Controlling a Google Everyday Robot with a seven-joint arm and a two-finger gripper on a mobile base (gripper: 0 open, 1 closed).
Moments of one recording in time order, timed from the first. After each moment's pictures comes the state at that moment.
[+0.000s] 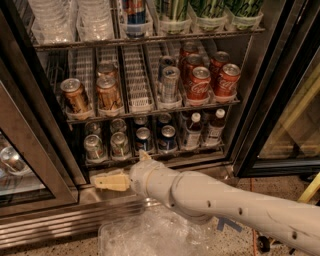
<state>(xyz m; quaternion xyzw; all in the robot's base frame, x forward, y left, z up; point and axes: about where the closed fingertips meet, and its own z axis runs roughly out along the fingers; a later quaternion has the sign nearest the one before) 0.506 0.111 0.713 -0.25 0.77 0.33 0.49</state>
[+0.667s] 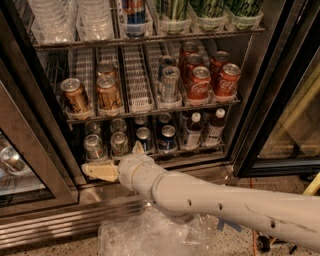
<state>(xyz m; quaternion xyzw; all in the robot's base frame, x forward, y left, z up) 0.534 0.136 0.725 -0.22 0.76 0.29 0.53</state>
